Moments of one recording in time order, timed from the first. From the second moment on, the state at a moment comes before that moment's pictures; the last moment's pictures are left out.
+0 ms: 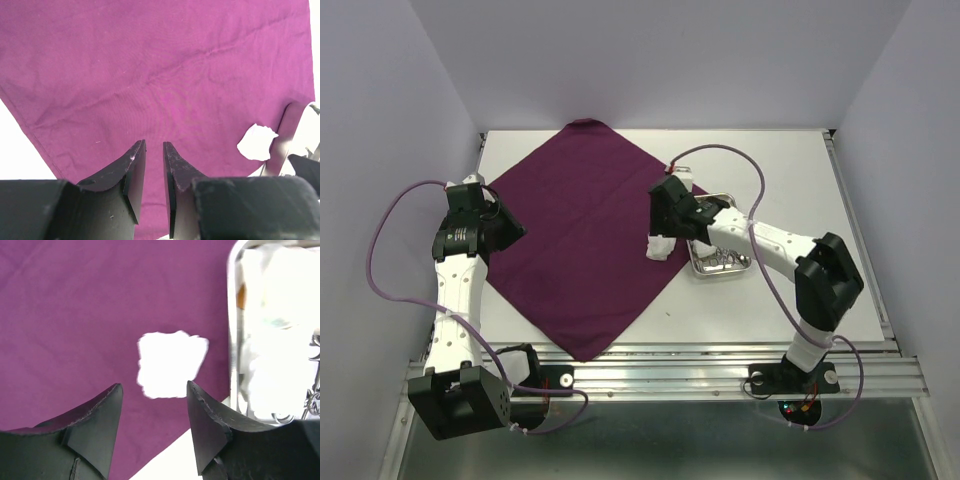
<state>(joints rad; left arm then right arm) 0.17 1.06 1.03 -0.76 0.14 -0.48 0.80 1.79 1.43 -0.53 0.41 0.63</state>
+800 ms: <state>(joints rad) 0.17 1.06 1.03 -0.76 0.14 -0.48 0.67 1.76 1.10 -0.20 0.13 0.90</state>
